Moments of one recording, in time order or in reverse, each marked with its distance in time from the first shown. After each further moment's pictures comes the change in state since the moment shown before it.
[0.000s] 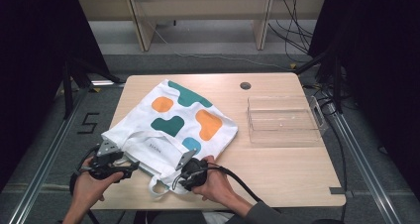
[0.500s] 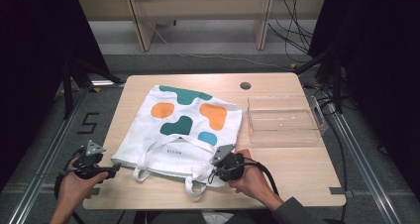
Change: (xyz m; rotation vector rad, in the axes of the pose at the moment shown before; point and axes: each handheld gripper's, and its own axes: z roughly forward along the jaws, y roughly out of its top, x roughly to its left) left arm 0.040 -0.032 0.014 0.169 0.118 -0.007; right arm -0.041 -0.060 -0.059 -0.028 -0.115 -0.007
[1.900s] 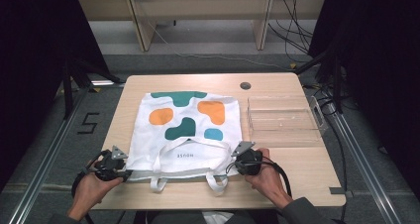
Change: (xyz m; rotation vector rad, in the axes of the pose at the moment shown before) left arm -0.046 0.017 0.012 0.086 -0.060 0.120; right arm -0.031 -0.043 -0.005 0.082 -0.217 0.154
